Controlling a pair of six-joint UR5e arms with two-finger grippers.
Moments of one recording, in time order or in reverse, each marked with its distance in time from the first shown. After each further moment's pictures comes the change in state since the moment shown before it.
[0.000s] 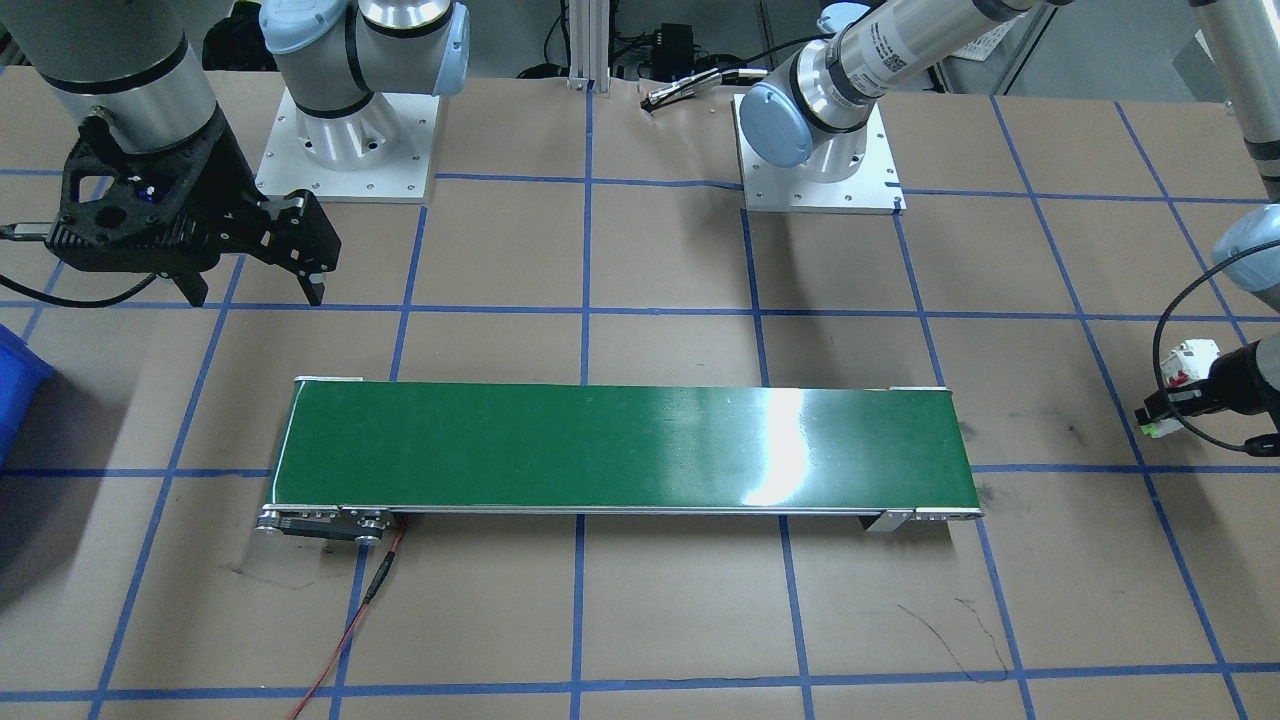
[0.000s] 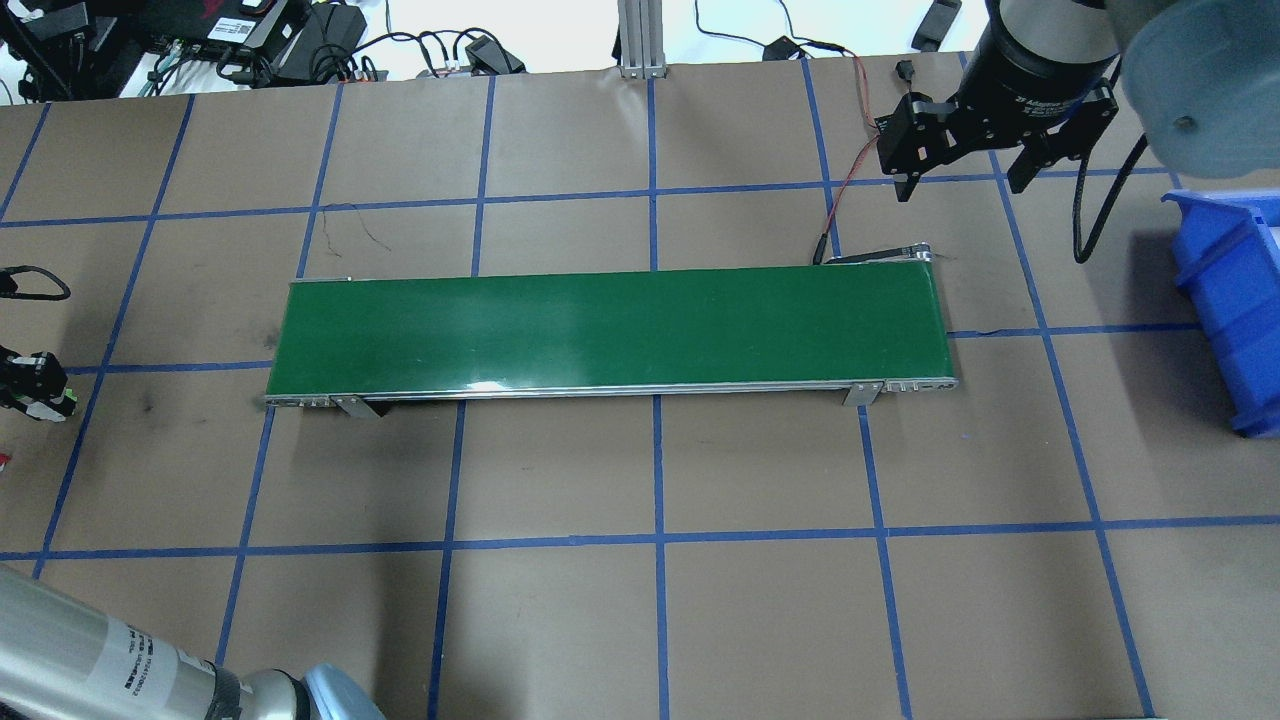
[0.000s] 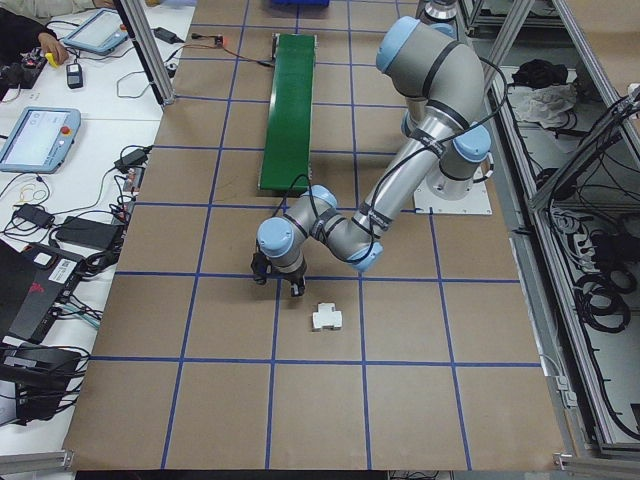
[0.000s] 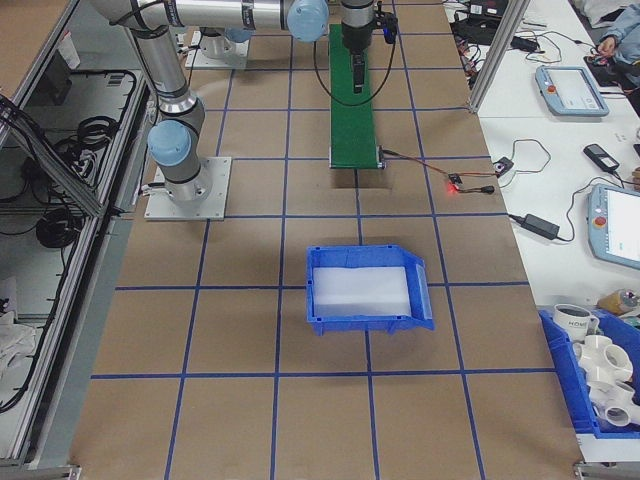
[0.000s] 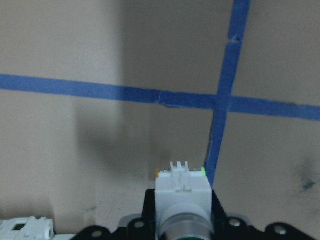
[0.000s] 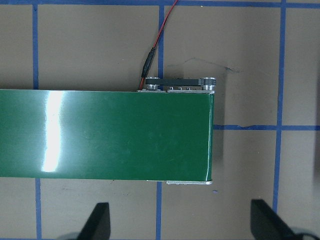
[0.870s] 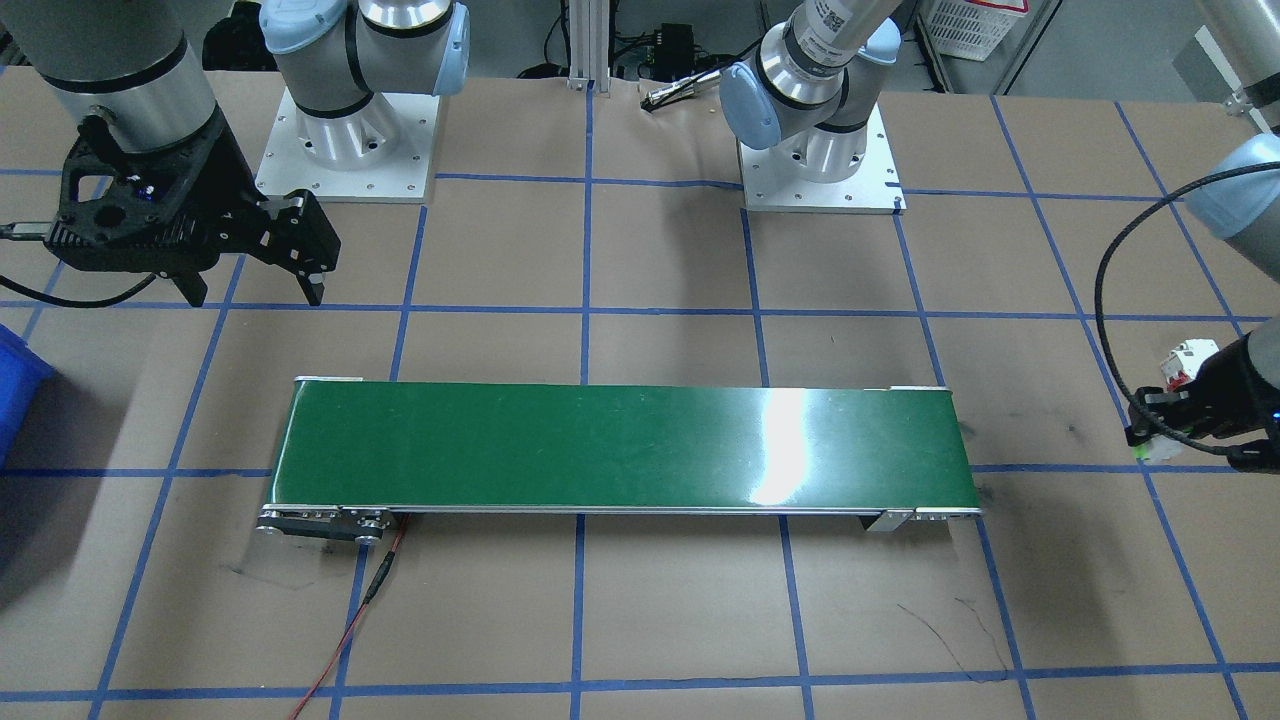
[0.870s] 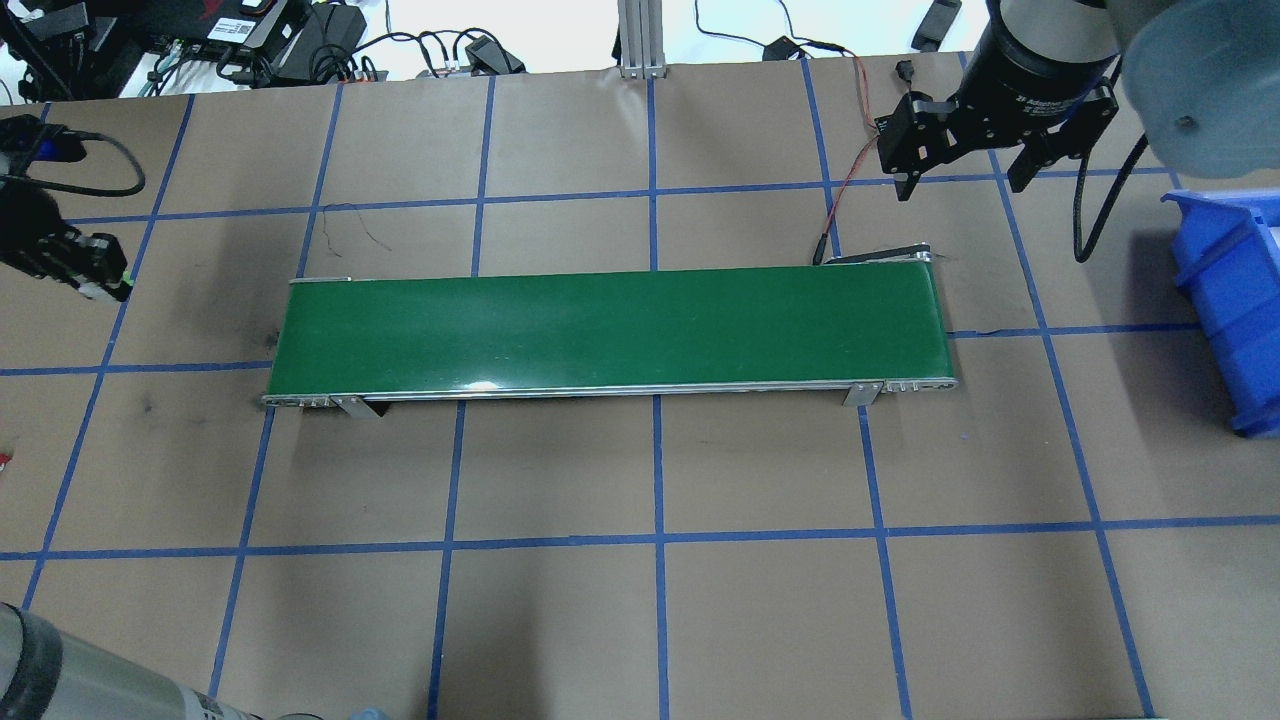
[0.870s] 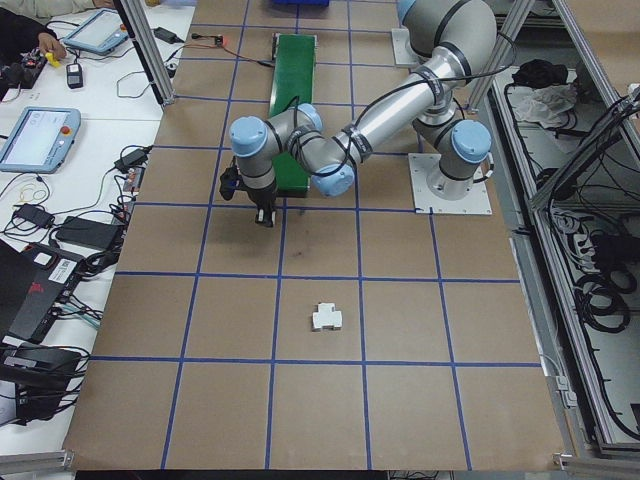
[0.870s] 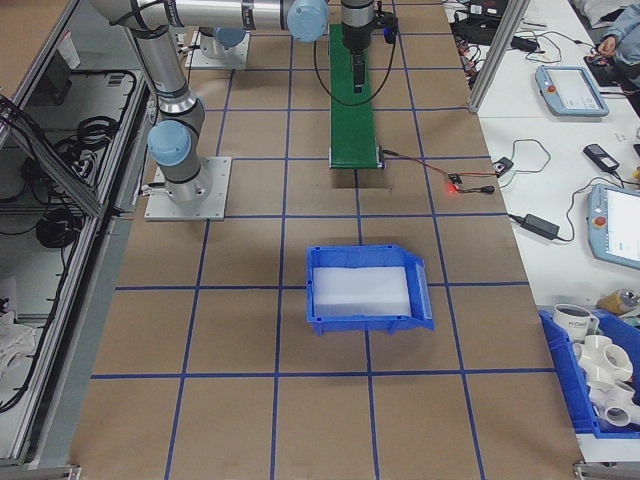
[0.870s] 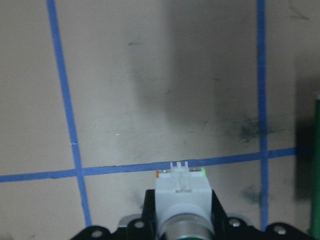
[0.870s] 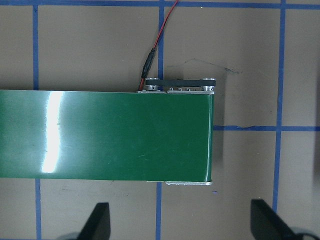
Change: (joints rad) left arm -0.268 0.188 0.048 -0.116 -0.015 -0.056; right arm 0.000 0.000 0.000 -0.002 0.000 -0.001
